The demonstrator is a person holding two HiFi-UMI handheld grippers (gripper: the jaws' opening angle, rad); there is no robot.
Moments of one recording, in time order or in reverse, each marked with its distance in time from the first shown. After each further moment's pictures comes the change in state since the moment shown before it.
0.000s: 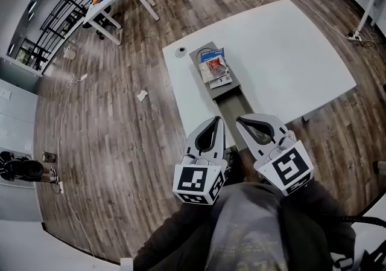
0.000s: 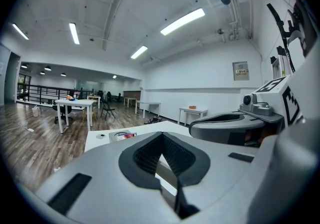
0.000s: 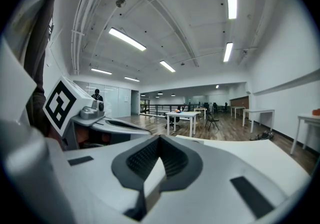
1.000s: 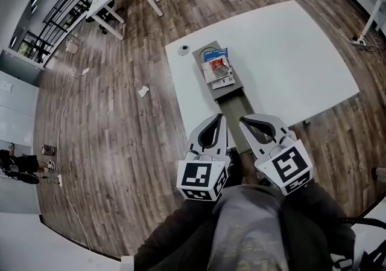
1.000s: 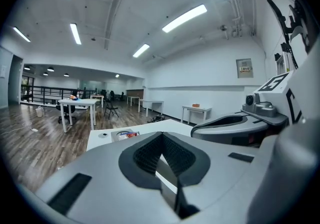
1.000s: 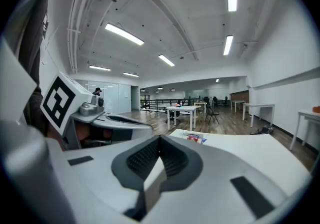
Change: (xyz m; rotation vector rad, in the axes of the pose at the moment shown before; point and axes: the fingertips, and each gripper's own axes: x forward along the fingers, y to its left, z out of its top) left arm 0.015 0.005 -0.002 0.001 0.023 0.035; right arm 0.007 -0.011 -0.014 0.025 0.081 0.010
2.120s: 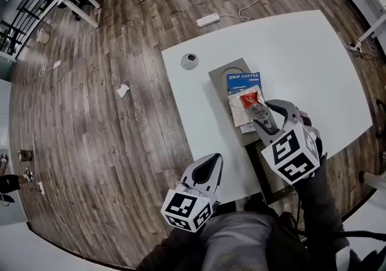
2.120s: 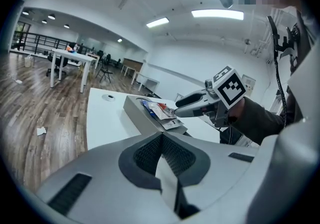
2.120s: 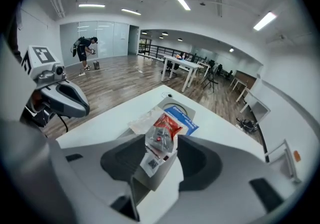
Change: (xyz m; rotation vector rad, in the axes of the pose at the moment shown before) left arm 0.055 0.147 -0.093 -0.310 0.250 -0.195; right arm 0.191 -0.116 -0.062 -0.230 0.657 -0.074
